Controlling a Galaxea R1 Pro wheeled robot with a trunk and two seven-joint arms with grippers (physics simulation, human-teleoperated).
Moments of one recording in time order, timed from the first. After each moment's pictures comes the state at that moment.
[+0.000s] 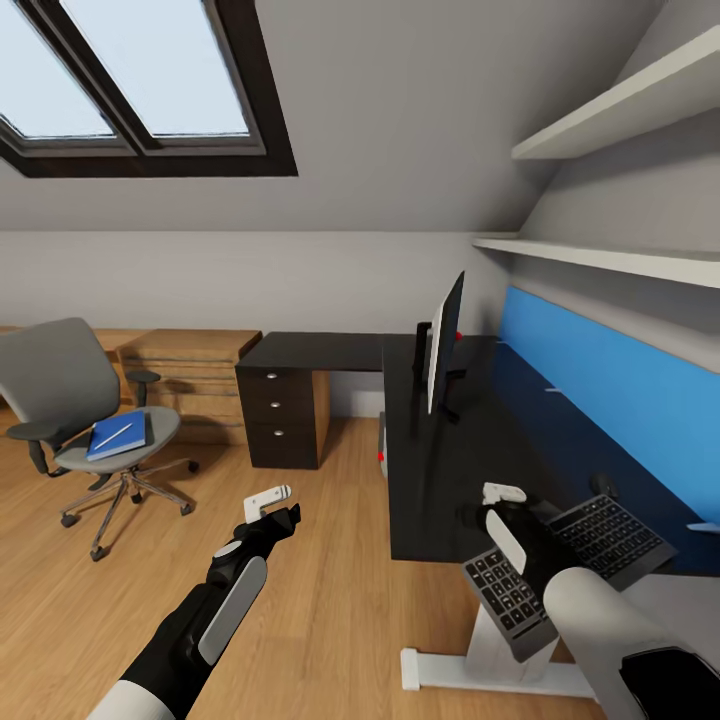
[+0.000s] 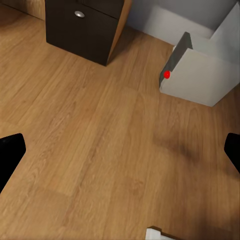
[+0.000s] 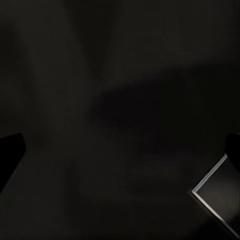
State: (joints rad) left arm -0.47 0.01 -0.32 -1.11 0.62 0.30 0.47; right arm -0.81 -0.07 0.19 -0.50 -0.39 0.45 -0.21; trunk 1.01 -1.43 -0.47
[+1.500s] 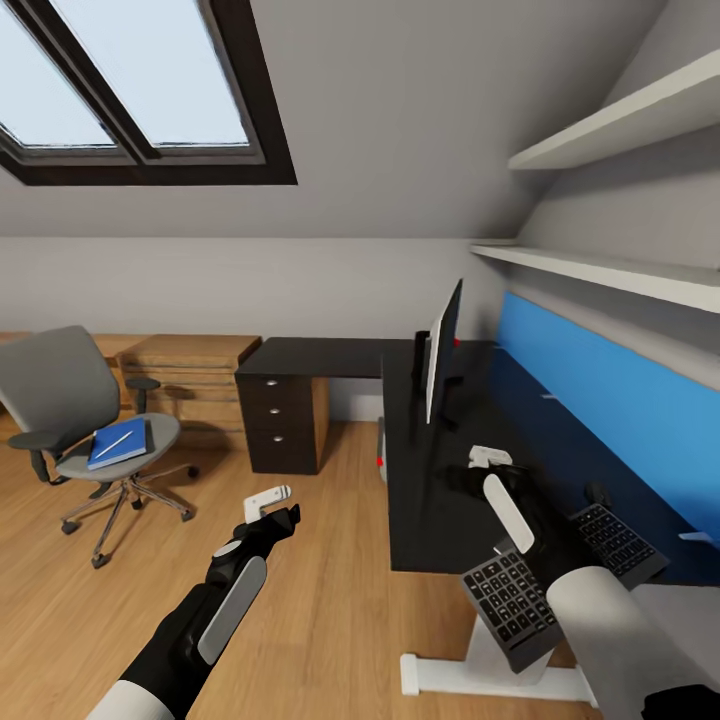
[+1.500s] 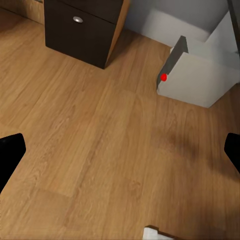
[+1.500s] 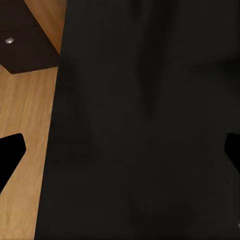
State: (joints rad) left arm -0.47 0.01 -0.32 -1.11 0.62 0.30 0.47; right arm -0.77 -0.07 0.18 -0.90 -0.51 0.67 -0.22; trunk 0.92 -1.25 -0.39
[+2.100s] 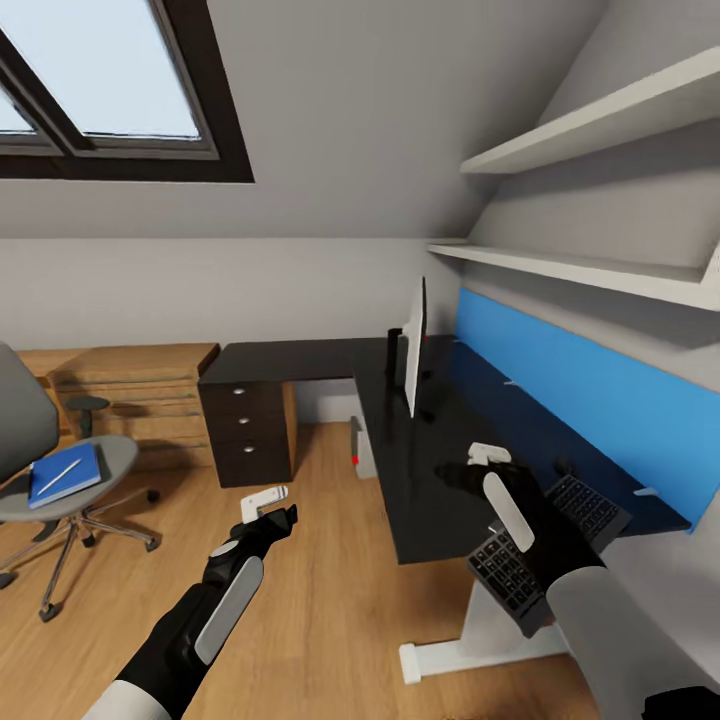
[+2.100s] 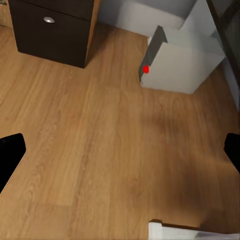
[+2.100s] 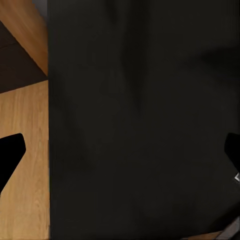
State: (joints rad) left arm -0.47 0.02 -0.32 -1.11 0.62 0.30 0.47; right arm -0.76 -0.07 0.18 -0.92 -0.51 0.68 -0.22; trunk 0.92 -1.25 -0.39
